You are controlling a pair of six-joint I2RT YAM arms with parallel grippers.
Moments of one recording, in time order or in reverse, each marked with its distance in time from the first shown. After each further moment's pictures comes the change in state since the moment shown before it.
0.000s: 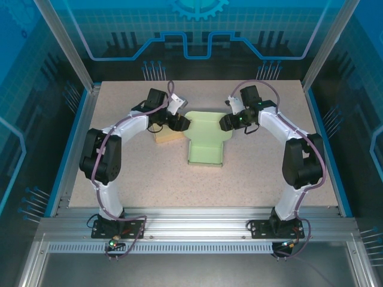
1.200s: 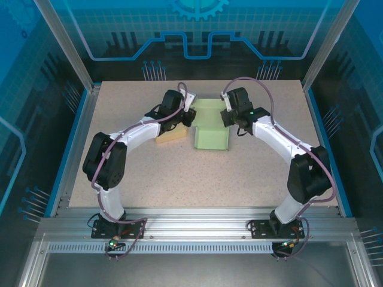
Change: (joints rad) left arm -0.178 -0.040 -0.038 0.270 -0.440 -0.239; right arm 0.186 -0.162 -0.096 0.232 0.563 0.039
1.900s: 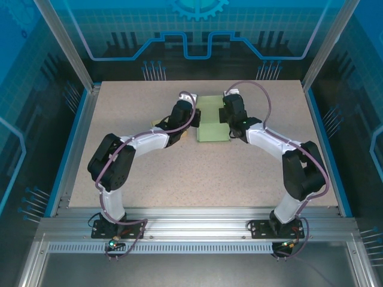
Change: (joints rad) left arm -0.113 0.017 -0.125 0.315 -0.344 -0.168; right arm 0.032 0.050 -0.143 0.378 0.183 0.197
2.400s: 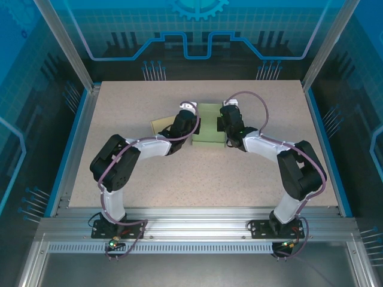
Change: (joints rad) left arm -0.039 0.012 -0.109 0.113 -0.105 0.001; right arm 0.035 0.006 -0.135 0.121 0.010 0.092
